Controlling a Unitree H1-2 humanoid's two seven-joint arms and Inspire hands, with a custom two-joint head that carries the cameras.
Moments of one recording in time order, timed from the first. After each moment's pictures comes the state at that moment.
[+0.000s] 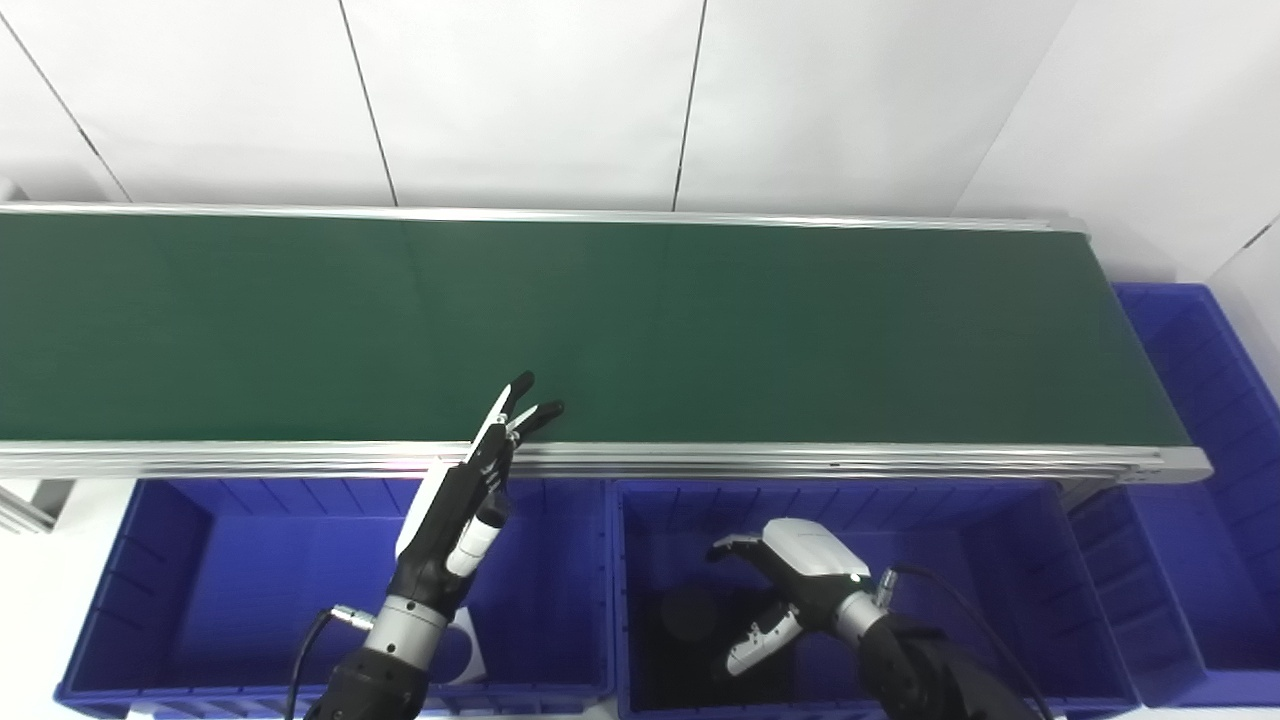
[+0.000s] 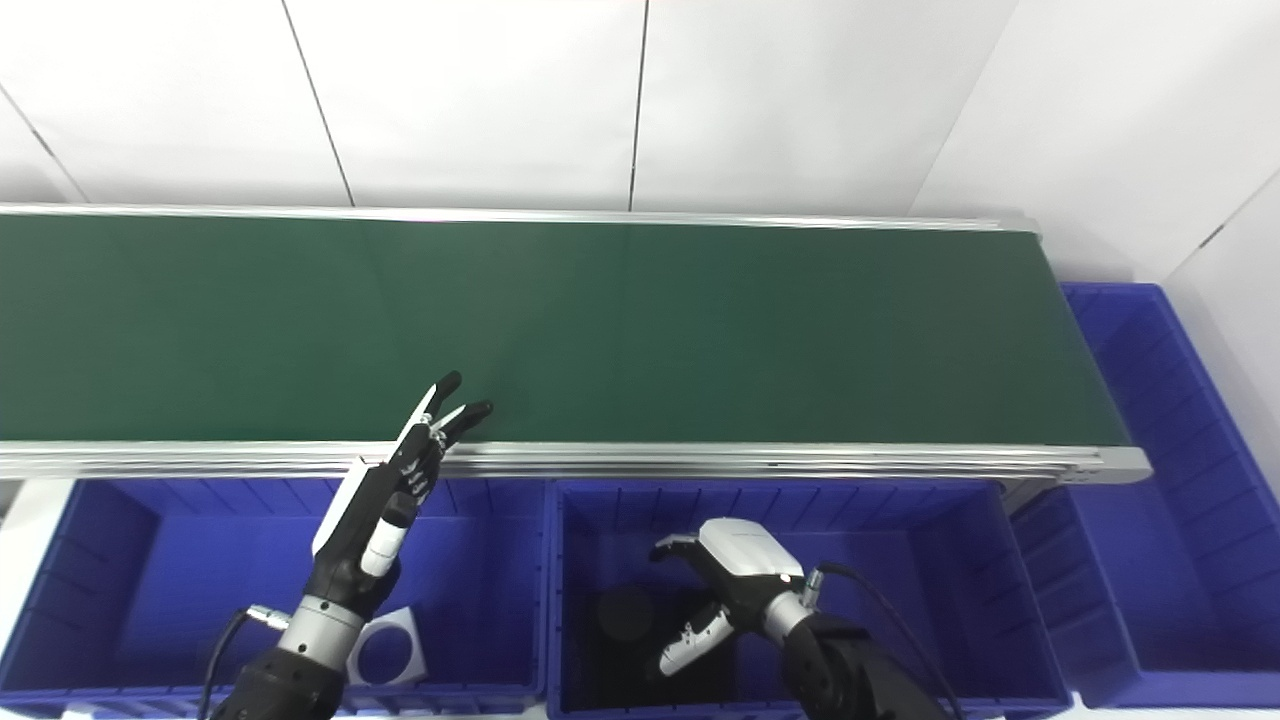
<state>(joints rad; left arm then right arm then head) 0.13 0.02 -0.26 0.12 0.05 -0.33 -0.19 0.05 -0.36 0.42 0.21 -0.75 0.08 0.19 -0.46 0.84</state>
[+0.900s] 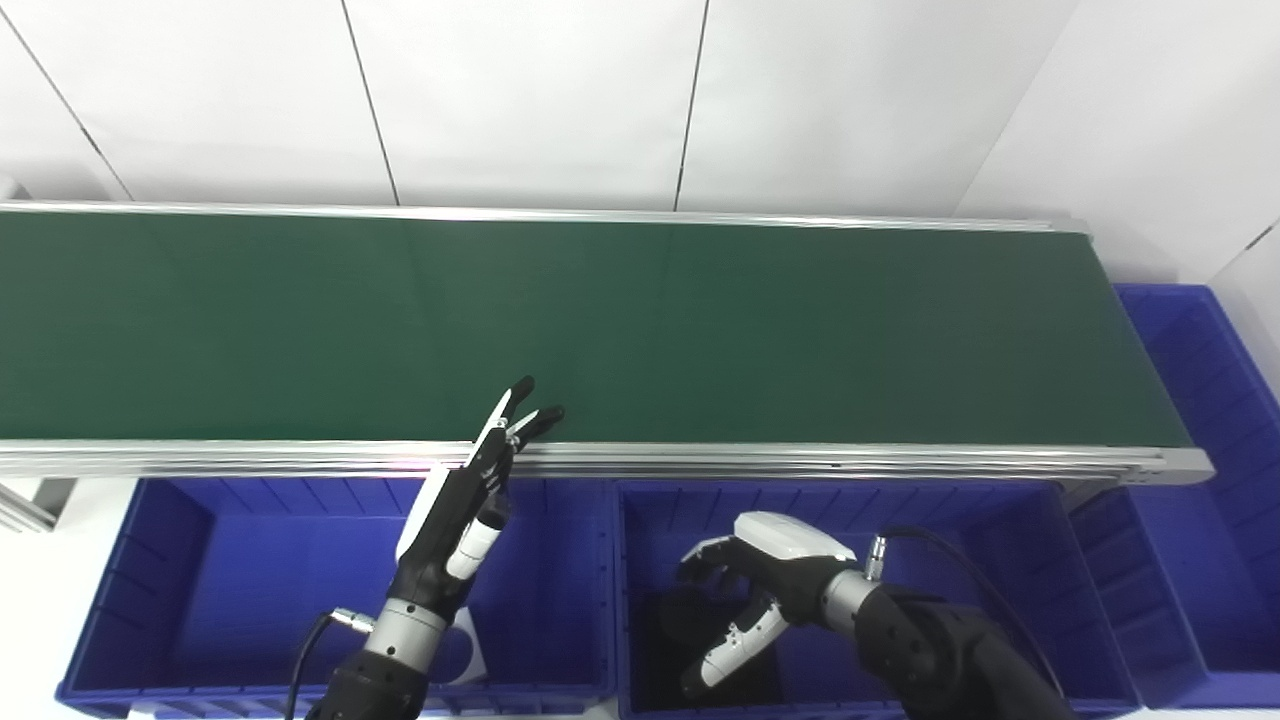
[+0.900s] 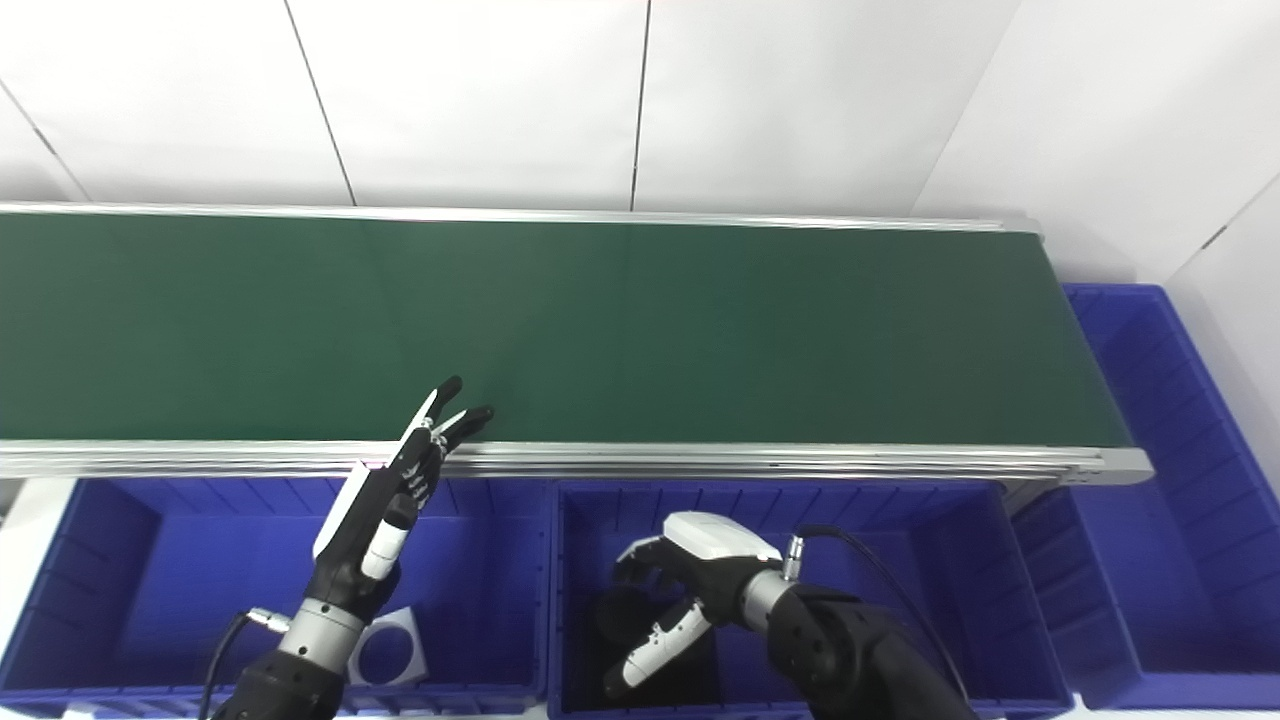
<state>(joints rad) 0.12 0.02 -0.26 0.14 0.05 -0.33 -0.19 0.07 -0.40 0.48 -0.30 -0.78 0.44 0.64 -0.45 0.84</state>
